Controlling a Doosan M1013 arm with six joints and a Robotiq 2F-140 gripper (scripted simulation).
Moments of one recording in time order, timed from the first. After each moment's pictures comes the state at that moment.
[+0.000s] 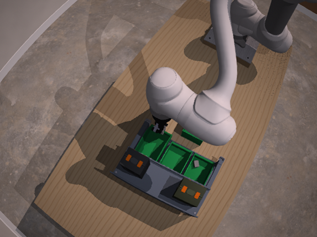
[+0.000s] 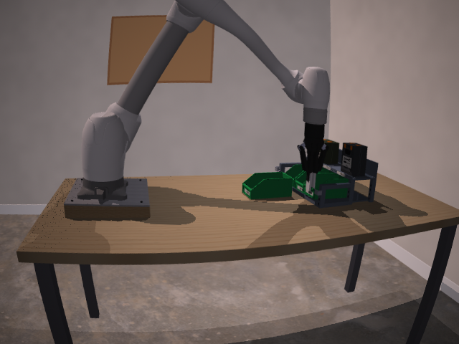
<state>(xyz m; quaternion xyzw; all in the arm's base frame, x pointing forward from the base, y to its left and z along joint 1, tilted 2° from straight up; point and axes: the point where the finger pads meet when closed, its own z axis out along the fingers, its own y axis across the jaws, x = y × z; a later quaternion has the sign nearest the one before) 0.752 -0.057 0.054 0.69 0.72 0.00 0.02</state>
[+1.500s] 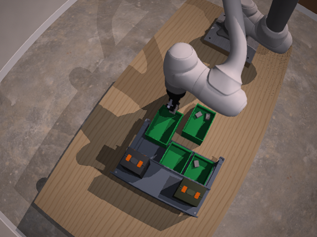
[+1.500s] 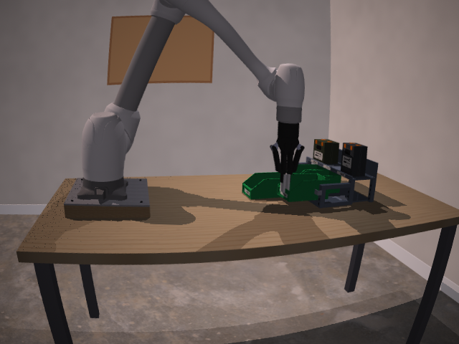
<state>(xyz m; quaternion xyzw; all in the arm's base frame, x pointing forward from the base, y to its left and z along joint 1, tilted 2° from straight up) 0.644 -0.063 0.051 0.69 0.72 0.00 0.02</state>
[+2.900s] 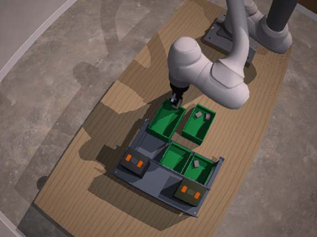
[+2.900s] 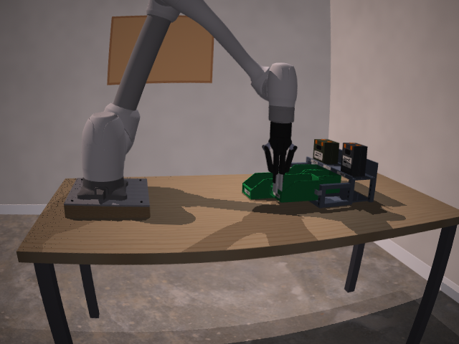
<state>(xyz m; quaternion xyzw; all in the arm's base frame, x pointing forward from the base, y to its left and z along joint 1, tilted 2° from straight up) 0.615 -0.064 0.051 0.69 0.72 0.00 0.02</state>
